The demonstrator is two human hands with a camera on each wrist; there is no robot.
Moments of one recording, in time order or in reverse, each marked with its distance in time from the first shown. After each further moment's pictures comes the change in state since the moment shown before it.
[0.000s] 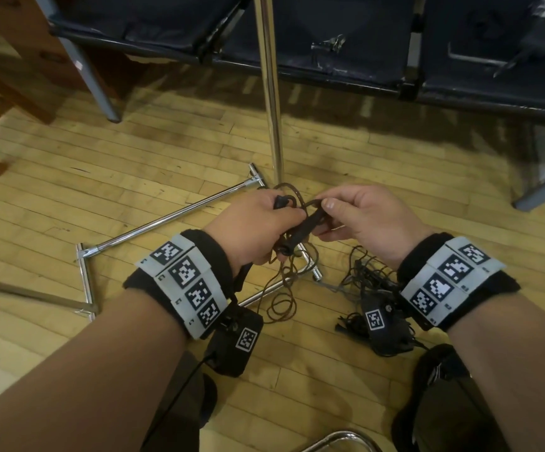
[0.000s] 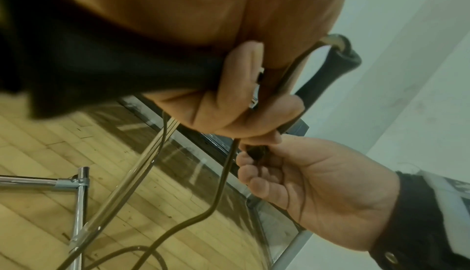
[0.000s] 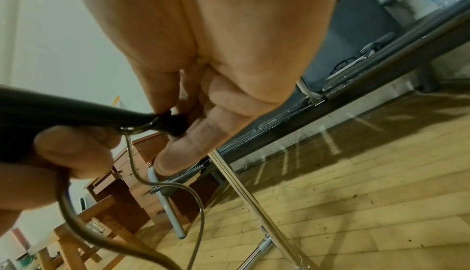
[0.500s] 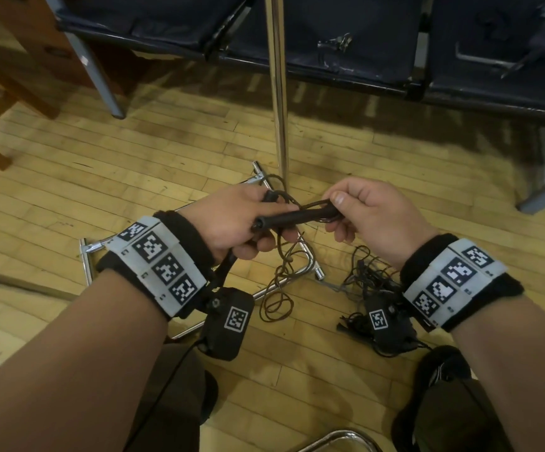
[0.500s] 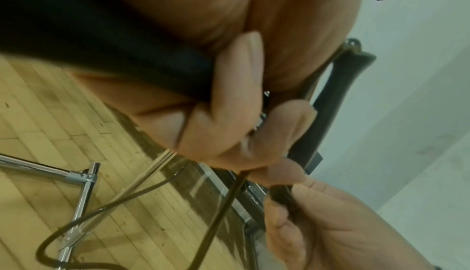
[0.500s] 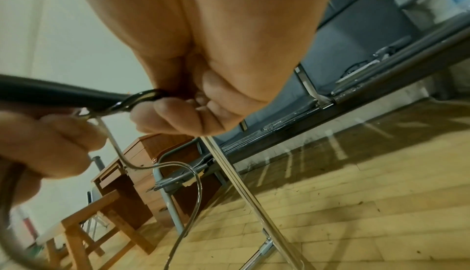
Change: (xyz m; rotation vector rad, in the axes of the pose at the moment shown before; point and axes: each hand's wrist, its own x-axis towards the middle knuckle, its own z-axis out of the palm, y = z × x) left_hand -0.009 0.005 -0.033 -0.224 -0.208 -0.109; right_hand -0.002 0.001 0.003 -0.137 0.043 -0.107
